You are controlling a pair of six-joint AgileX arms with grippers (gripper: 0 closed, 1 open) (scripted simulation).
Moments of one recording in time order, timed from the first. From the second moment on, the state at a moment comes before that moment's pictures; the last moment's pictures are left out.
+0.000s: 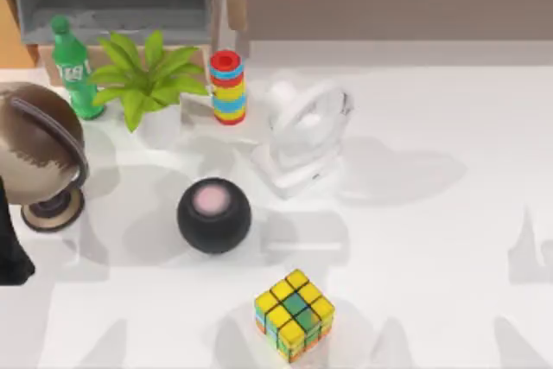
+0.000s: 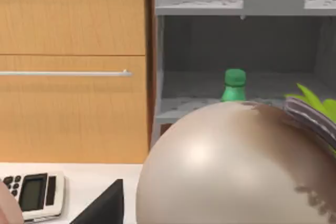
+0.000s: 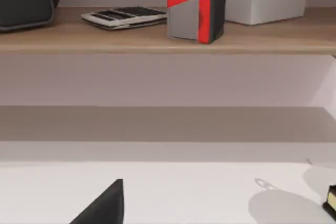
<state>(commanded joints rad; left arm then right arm) 0.00 0.00 0.00 0.00 0.00 0.00 0.00 0.00 0.00 0.00 0.00 0.00</state>
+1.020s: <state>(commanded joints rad) 0.00 0.00 0.00 0.00 0.00 0.00 -0.54 1.00 0.47 -0.61 0.00 -0.69</state>
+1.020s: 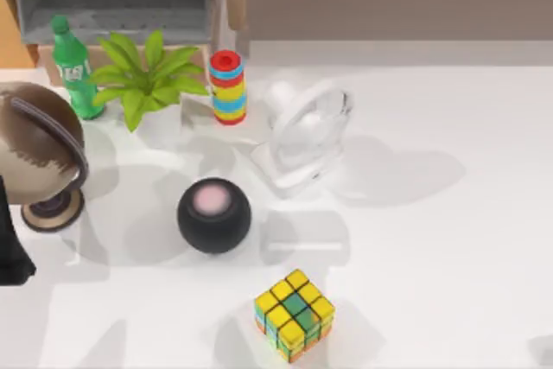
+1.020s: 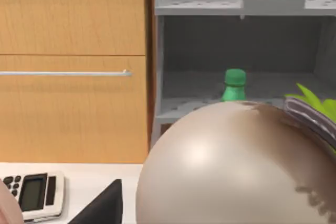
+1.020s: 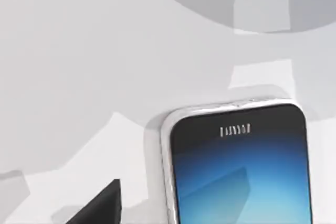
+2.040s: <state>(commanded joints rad) 0.00 0.00 0.00 0.00 0.00 0.00 -0.75 1.43 0.63 -0.77 0.00 -0.96</state>
